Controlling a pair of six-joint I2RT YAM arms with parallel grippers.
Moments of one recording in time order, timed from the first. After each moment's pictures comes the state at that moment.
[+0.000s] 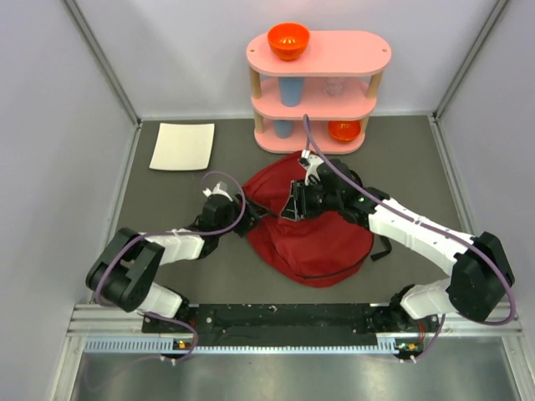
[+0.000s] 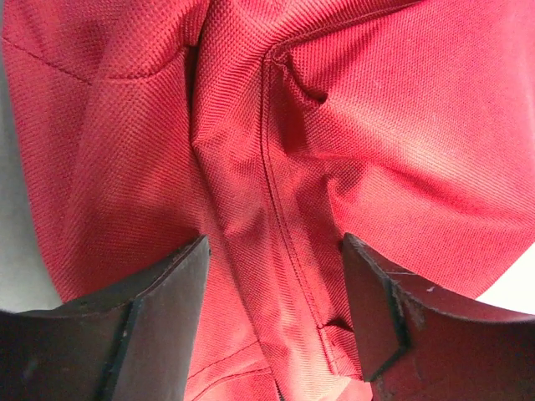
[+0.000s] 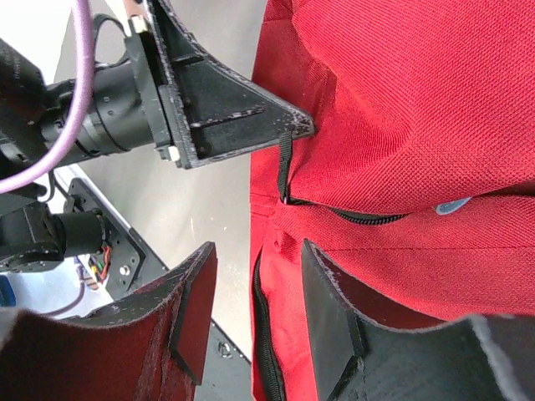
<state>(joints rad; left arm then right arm) -0.49 1.44 0.46 0.47 0.17 -1.15 0.72 1.36 1.00 -0.27 -0.27 0.50</state>
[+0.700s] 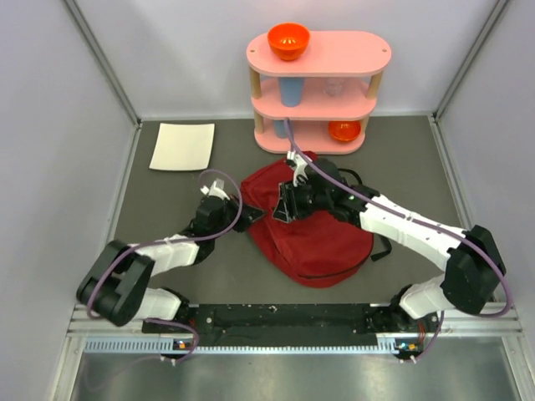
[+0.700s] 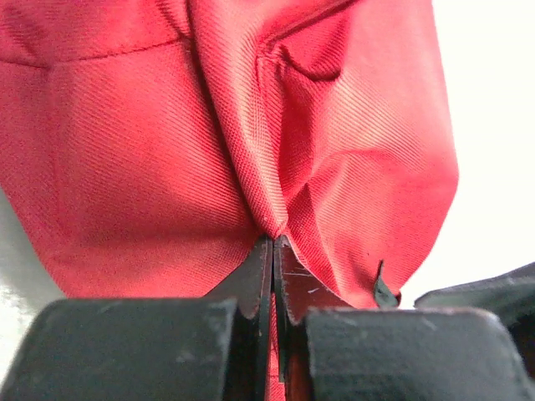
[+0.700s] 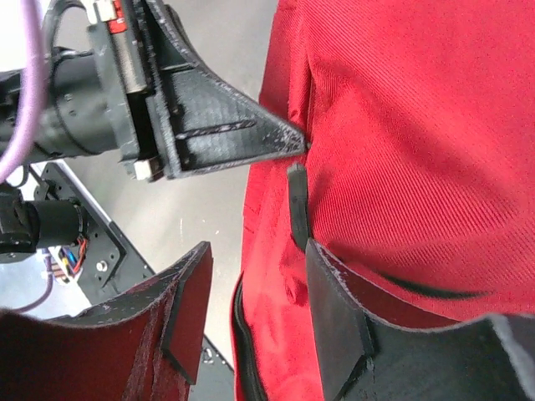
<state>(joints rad) -0.49 1.41 0.42 0.59 0.22 -1.18 0.78 1.41 1.06 -0.29 -0.23 0.43</state>
